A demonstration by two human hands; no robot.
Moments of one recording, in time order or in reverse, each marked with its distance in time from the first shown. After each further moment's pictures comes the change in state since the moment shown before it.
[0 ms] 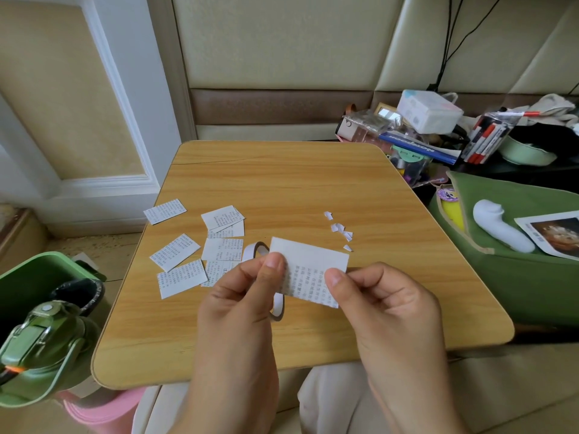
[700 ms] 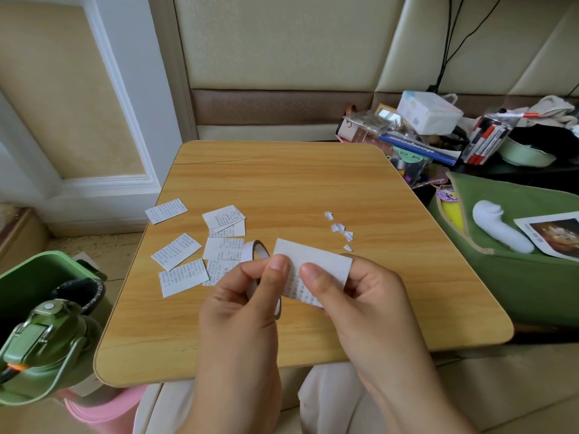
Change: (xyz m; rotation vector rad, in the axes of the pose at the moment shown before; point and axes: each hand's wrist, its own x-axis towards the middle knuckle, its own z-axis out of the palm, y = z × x) left_hand 0.000 -0.005 -0.007 0.065 0.011 0.073; right_hand 0.008 0.006 0.005 -0.071 -0.270 0.022
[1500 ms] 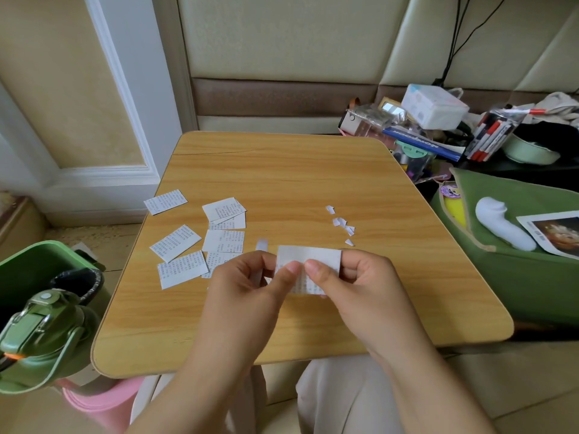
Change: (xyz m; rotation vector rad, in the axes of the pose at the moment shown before) left_hand 0.032 -0.013 -0.017 0.569 -0.242 0.145; right_hand 0.024 0.026 -0.018 -0.266 -0.027 0.063
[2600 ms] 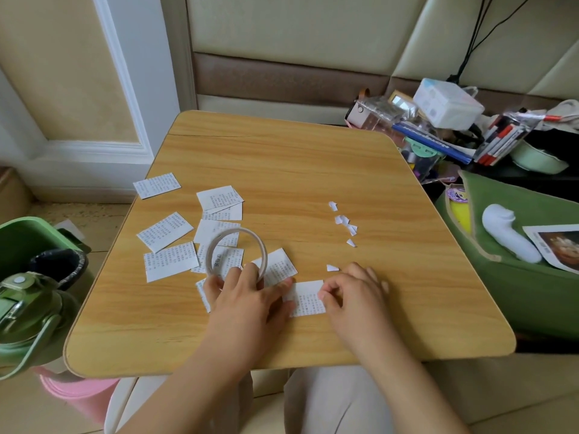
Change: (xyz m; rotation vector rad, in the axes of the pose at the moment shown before) left_hand 0.029 -0.101 0.009 1.110 -0.091 0.422; right_hand 0.038 0.082 -0.003 -0.903 0.066 -0.065
